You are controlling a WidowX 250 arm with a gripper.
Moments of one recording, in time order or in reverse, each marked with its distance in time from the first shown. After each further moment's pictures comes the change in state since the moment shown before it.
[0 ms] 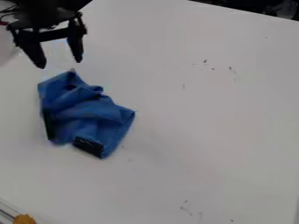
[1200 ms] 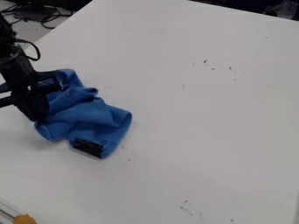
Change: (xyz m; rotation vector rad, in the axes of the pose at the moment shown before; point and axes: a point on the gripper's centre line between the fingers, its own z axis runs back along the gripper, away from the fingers) arm -0.032 0.067 -0.077 -0.052 0.065 0.101
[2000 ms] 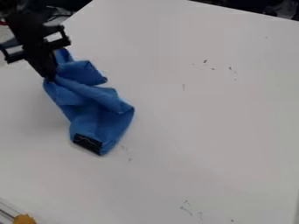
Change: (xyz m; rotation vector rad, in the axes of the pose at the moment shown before) arm 0.038 -0.031 0.041 -0.045 -0.078 -0.052
